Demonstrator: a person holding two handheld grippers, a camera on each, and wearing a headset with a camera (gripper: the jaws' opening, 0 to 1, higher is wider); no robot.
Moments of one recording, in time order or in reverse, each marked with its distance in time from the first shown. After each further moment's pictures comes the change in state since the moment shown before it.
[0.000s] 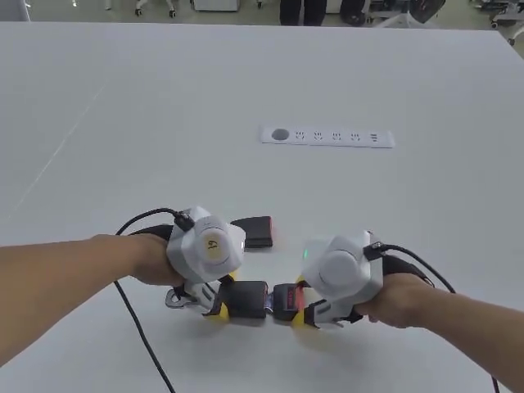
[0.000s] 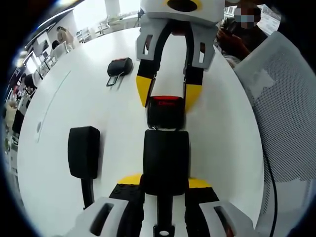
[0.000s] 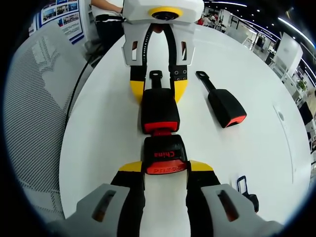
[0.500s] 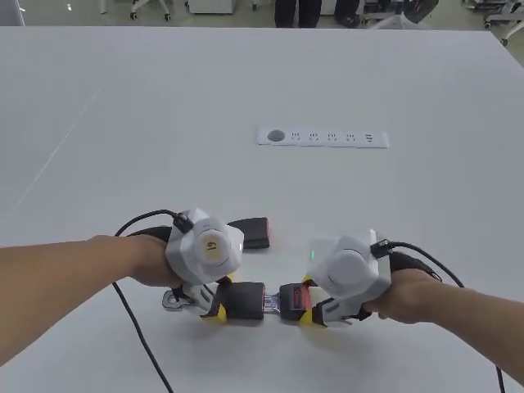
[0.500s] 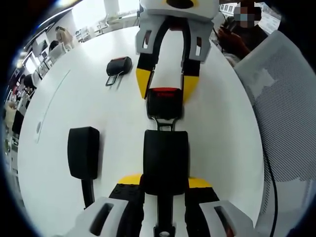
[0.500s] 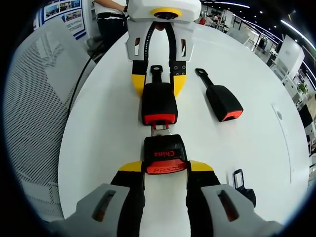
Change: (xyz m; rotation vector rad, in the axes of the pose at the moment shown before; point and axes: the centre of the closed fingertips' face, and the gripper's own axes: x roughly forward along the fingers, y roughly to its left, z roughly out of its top) left arm 0.001 0.003 -0.002 0.003 0.018 -0.001; right arm -0.009 -0.003 -0.013 -0.023 0.010 0.002
